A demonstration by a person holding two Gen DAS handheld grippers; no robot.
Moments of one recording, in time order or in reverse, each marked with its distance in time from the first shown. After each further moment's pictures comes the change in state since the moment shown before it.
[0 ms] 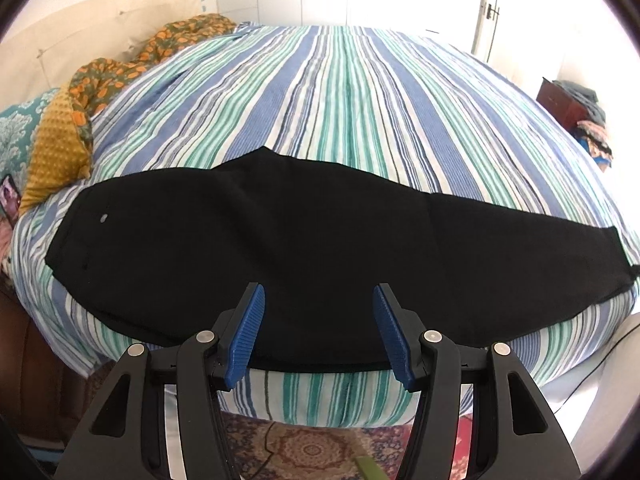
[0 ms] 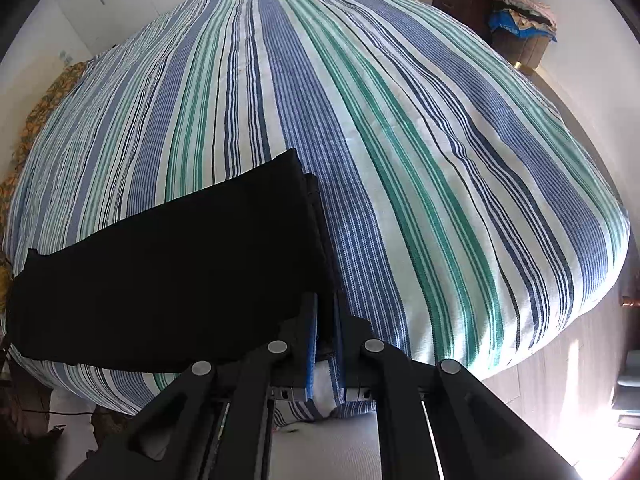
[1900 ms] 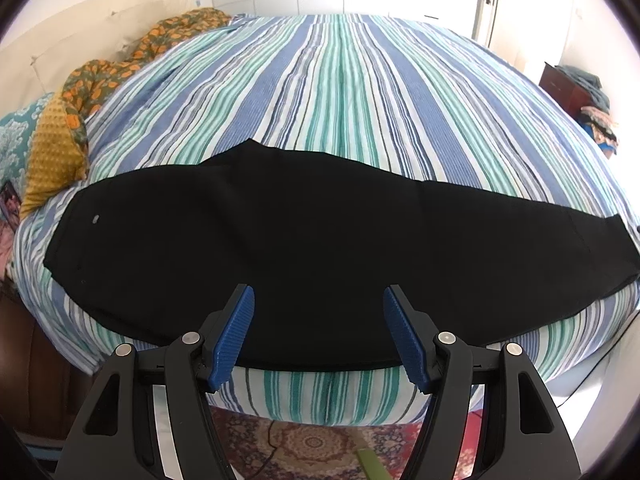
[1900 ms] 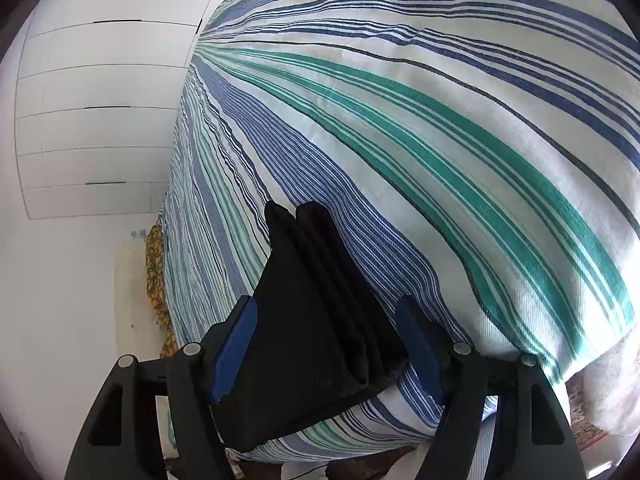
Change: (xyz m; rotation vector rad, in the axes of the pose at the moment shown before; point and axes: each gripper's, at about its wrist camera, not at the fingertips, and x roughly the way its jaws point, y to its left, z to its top) left arm 0.003 -0.023 0.004 0.020 0.035 0.033; right arm 0.043 -0.084 -0.004 0.663 0.065 0.659
